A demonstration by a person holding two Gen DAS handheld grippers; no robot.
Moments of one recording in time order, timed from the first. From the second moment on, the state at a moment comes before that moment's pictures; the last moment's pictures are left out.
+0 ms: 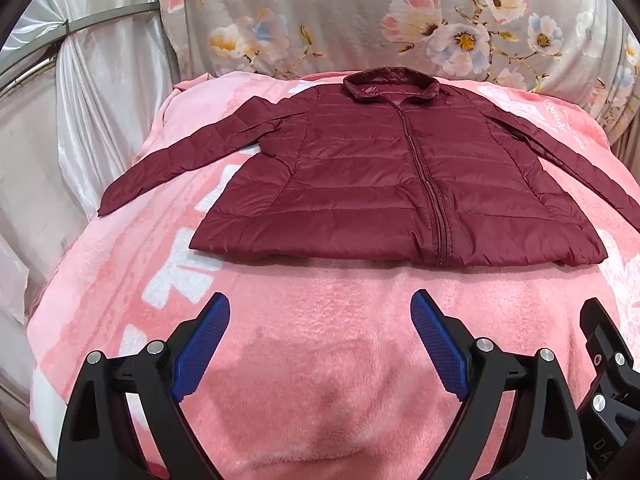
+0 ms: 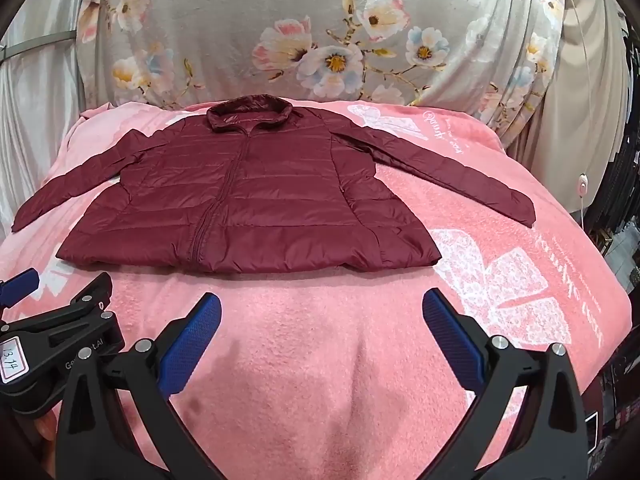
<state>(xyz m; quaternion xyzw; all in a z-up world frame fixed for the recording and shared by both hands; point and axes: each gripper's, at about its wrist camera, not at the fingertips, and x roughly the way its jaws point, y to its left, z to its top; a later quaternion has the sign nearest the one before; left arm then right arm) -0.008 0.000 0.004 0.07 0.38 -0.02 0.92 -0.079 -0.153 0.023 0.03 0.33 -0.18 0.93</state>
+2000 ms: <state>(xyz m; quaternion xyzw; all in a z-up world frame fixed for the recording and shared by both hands) -0.017 -0.002 0.013 0.07 0.38 -0.02 0.92 -0.096 -0.147 0.036 0.03 0.32 -0.17 0.93</state>
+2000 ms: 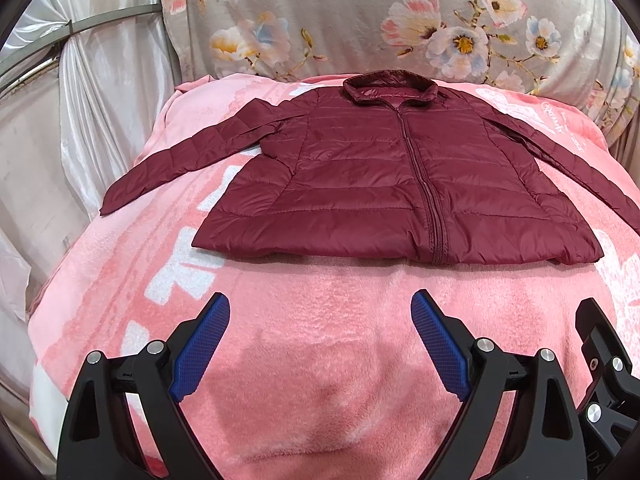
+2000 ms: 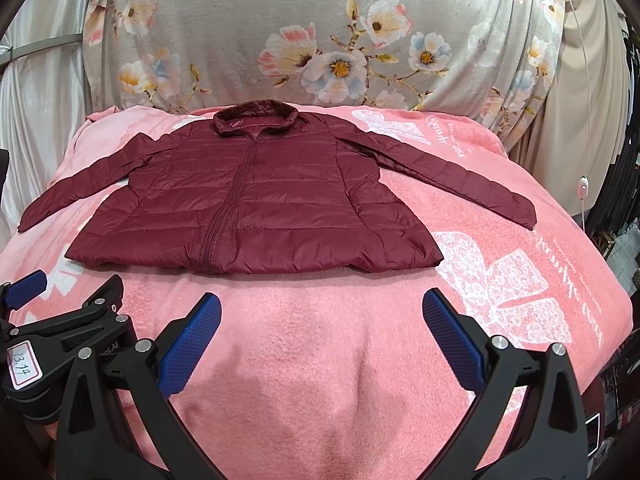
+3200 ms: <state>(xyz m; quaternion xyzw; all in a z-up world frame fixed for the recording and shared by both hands) -0.016 -0.004 0.011 0.07 0.38 -0.02 0.92 -0.095 -0.148 0.035 0.03 0.32 -0.16 0.93</state>
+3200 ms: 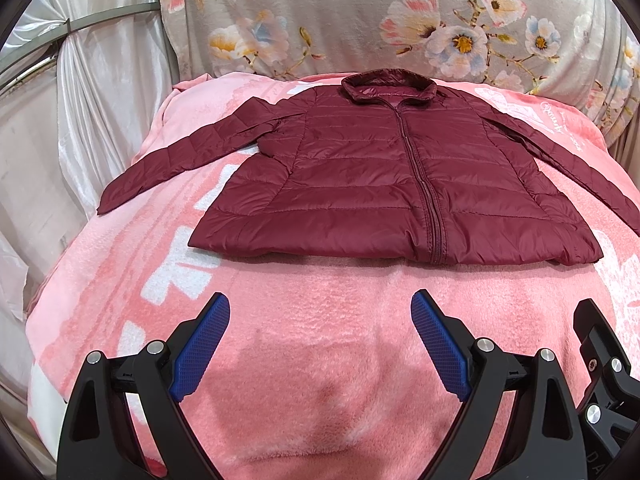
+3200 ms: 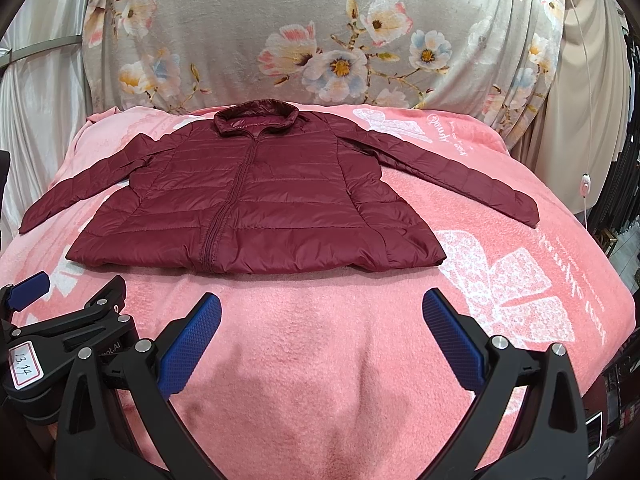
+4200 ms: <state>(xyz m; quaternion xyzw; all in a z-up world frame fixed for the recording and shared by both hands) 0.089 -0.006 -0.006 0.05 0.42 -0.02 0.91 -0.043 -0.396 0.011 0.21 0.27 -0.30 0.89</state>
